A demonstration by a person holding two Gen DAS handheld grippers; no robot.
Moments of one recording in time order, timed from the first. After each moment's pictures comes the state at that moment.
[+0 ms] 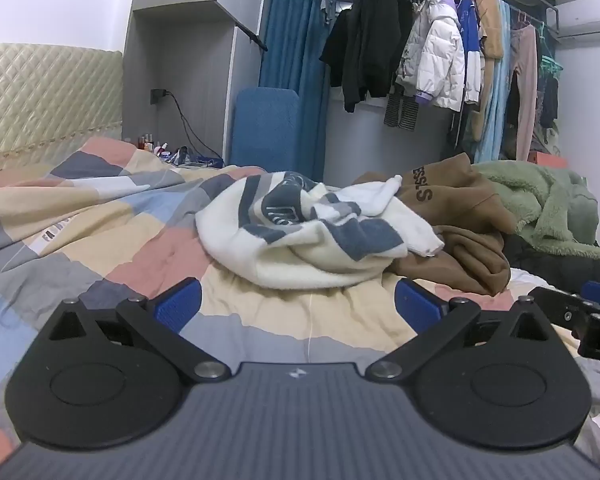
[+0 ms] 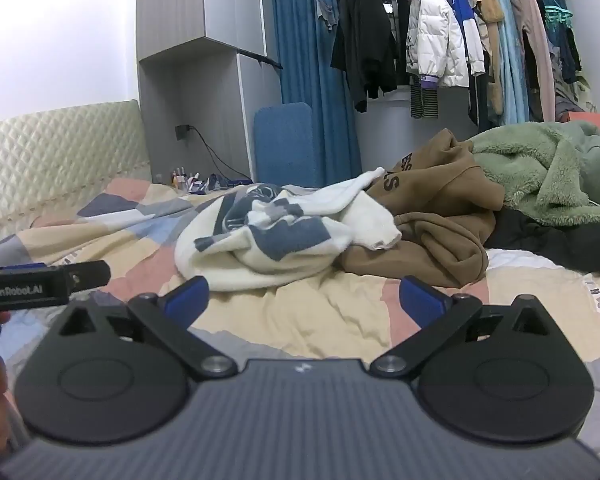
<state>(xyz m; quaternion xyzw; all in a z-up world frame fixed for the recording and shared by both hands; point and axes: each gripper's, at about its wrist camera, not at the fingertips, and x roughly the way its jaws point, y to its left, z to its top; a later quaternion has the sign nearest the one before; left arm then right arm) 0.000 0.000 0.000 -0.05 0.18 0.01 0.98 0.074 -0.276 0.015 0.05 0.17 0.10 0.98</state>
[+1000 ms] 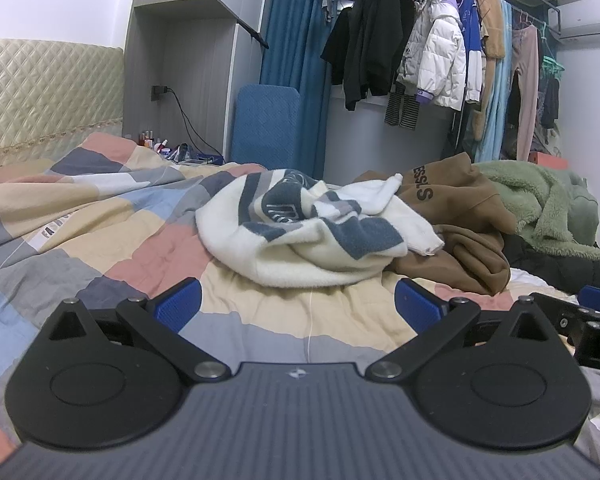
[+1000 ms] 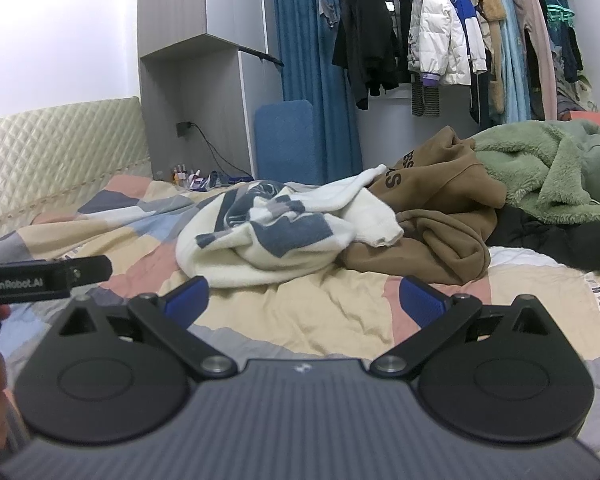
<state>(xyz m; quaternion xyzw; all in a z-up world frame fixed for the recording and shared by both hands) 0.003 0.001 -0.002 -0.05 0.18 0.01 0.98 0.075 -0.275 0.014 0.04 0.17 0.10 0.98</state>
